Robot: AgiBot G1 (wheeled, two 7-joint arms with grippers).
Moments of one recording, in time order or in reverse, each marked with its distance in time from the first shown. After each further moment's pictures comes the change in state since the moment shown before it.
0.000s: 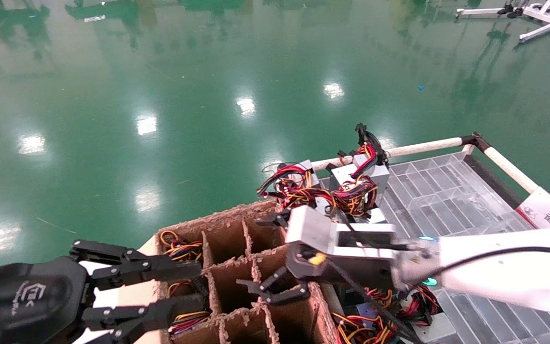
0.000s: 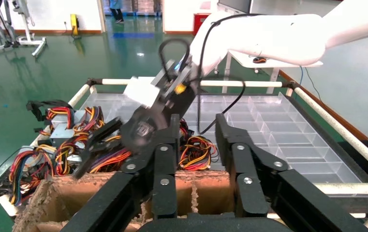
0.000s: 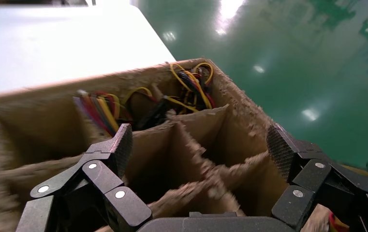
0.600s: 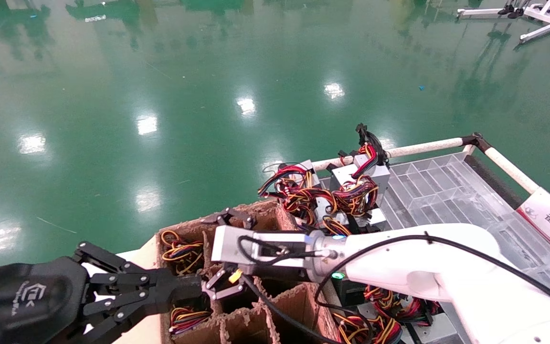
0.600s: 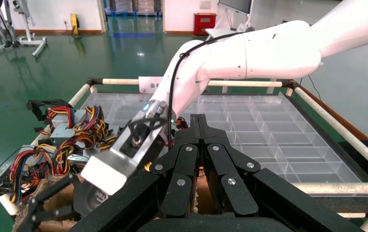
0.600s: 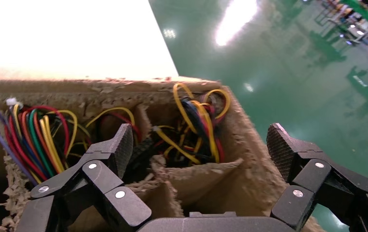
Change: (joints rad) left arm 0.000 0.000 0.000 0.000 0.000 0.000 0.000; right arm 0.080 -0.274 -0.059 -0.320 -0.054 0.123 -0.416
